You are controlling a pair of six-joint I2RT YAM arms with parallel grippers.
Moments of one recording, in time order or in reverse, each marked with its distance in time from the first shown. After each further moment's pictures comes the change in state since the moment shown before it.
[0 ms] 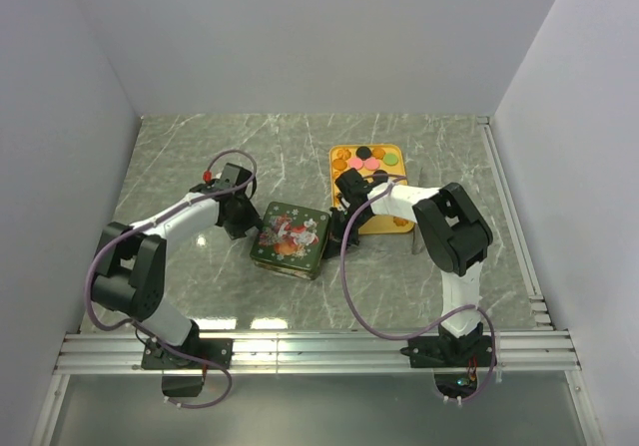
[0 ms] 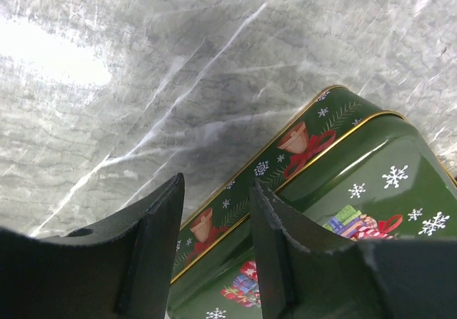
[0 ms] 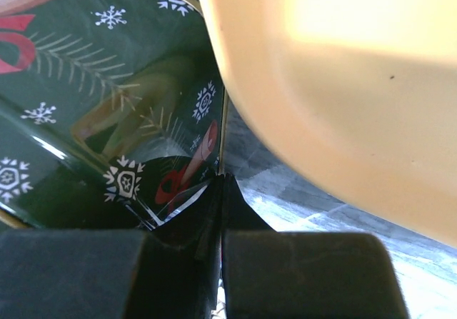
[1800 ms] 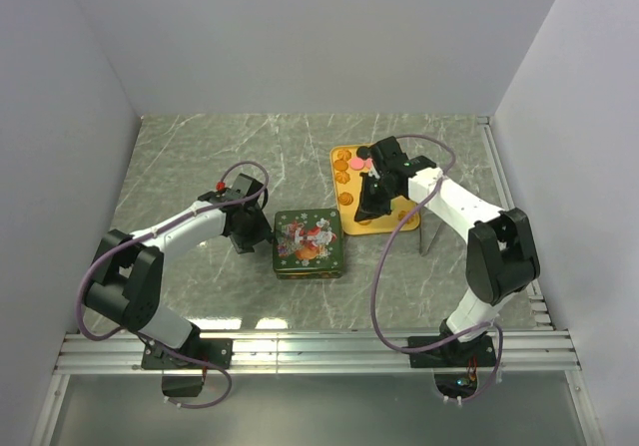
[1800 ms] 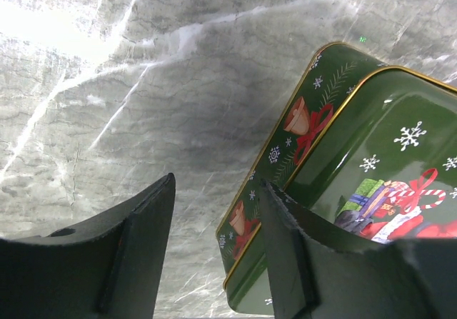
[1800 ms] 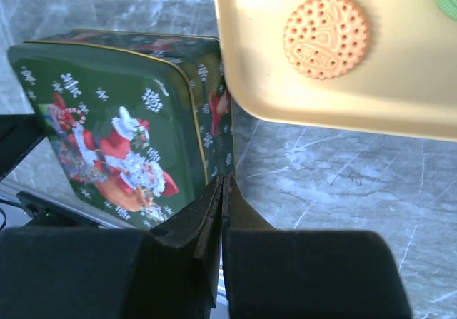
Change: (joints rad) left arm -0.106 -0.058 -0.045 -0.064 0.031 -0.031; right arm -0.144 -0.304 0.048 -0.165 0.293 -0.202
